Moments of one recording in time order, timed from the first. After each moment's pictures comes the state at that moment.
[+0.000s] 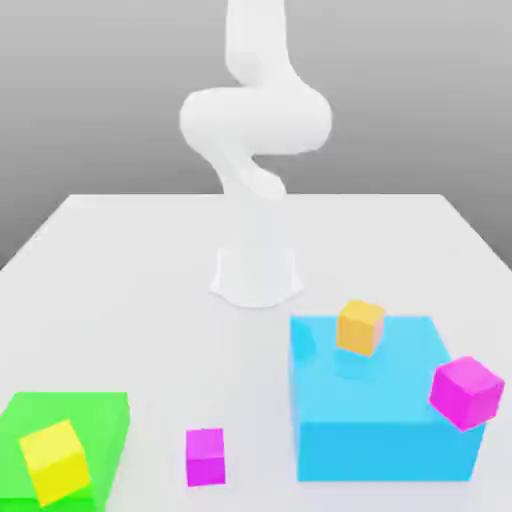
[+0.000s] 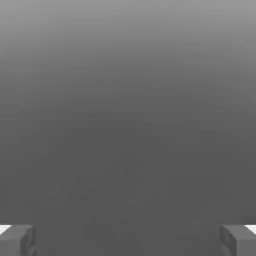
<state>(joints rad) 0.01 -0.71 -0.02 -2.33 0.01 2.34 0.77</state>
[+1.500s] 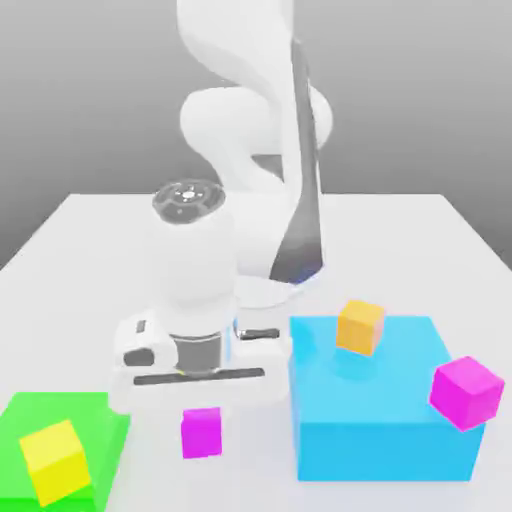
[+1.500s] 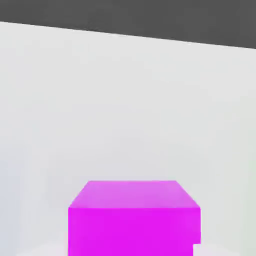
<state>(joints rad) 0.02 0.11 -0.09 -2.63 0.07 2.74 0.45</state>
